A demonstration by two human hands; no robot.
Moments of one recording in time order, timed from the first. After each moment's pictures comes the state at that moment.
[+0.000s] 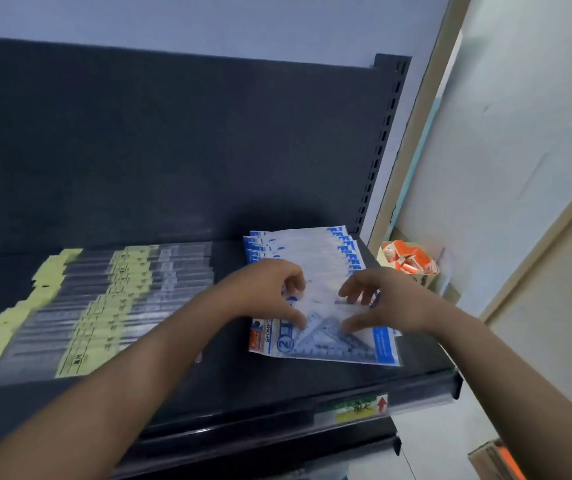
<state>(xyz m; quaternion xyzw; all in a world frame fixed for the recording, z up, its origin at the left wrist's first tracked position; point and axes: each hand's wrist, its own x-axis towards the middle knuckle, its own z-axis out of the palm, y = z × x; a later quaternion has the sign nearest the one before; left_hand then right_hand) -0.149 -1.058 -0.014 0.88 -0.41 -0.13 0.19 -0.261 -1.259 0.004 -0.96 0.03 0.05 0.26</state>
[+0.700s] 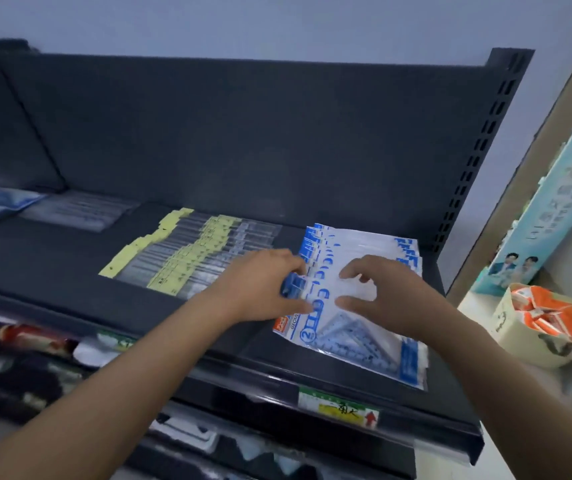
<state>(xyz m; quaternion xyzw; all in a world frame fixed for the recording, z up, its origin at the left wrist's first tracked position) -0.223 -1.028 0.011 0.97 -0.24 0.03 0.07 -0.232 -1.250 0.010 -0.96 -0.19 0.00 0.22</state>
